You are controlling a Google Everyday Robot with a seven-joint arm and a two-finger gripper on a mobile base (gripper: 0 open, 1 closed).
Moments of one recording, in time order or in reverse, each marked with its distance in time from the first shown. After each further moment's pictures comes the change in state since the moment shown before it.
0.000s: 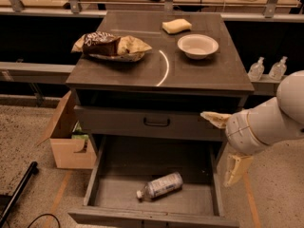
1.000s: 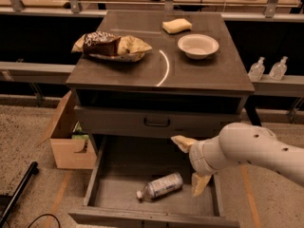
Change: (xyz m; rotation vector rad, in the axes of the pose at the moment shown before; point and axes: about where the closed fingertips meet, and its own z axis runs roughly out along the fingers) arm 0.005 0.014 0.156 0.028 -0.020 -0.119
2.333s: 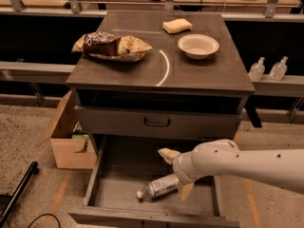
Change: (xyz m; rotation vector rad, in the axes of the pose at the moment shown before) arm 0.012 0.015 0.109 -0.035 0.040 -0.094
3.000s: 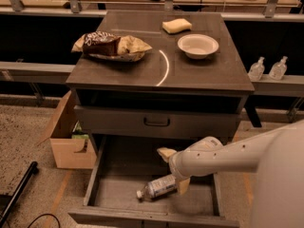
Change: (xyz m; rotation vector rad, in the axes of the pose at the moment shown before) arm 0.029 -0.009 0.046 -0.010 0.106 -0.050
